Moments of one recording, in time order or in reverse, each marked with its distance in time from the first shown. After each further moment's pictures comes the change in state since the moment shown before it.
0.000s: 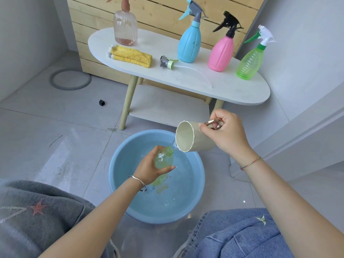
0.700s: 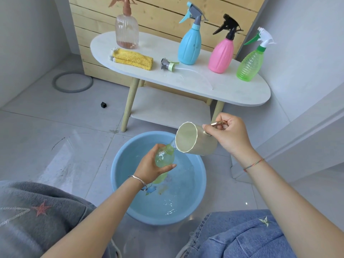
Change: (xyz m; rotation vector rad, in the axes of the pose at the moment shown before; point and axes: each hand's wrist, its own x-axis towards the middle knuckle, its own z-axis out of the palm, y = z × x) left_hand 0.000 0.012 -0.009 -0.005 0.032 0.018; right_hand -0.002 0.002 -0.003 0.169 -0.023 0.202
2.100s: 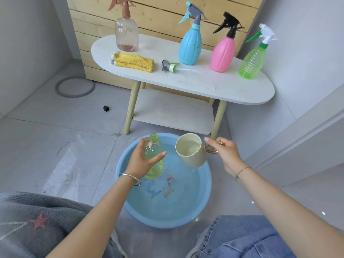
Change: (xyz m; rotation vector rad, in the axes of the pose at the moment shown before) left_hand 0.010 -0.006 -0.032 -0.139 0.176 -0.110; right_hand -0.004 0.088 0.034 0.324 0.029 0.413
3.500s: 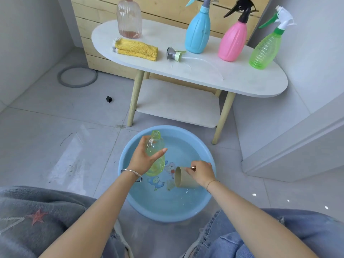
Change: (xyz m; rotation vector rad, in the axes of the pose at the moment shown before) left_hand 0.003 -0.022 0.002 0.018 -0.035 -0.111; right_hand -0.002 0.115 0.058 -0.975 -0.321 -0.080
